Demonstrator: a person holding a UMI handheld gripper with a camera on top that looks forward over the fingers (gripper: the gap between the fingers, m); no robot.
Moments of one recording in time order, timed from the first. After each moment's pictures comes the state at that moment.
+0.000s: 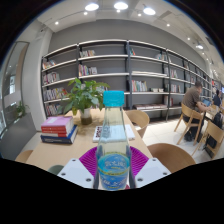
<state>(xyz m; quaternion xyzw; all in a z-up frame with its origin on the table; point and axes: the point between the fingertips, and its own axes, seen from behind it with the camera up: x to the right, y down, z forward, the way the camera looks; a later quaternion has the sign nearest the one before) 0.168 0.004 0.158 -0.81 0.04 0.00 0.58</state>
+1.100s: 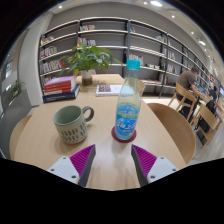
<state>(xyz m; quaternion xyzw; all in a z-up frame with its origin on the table) 0.120 -0.148 0.041 -0.89 0.05 -0.04 0.45</state>
